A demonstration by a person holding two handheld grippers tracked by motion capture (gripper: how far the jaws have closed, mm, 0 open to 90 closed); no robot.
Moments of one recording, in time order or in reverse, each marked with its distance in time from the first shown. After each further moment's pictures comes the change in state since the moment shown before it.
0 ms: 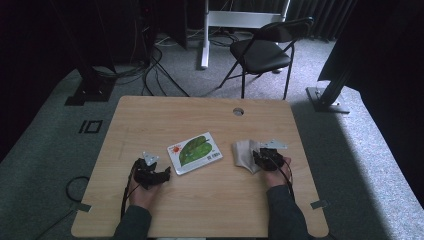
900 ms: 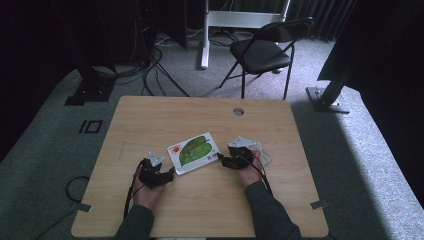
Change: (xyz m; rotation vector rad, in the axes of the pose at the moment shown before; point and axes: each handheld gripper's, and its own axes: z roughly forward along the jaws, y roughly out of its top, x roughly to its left) left arm -0.015 0.003 0.001 -0.005 -0.036 0.028; right arm 0.083 0.034 0.024 -0.061 0.300 -0.153
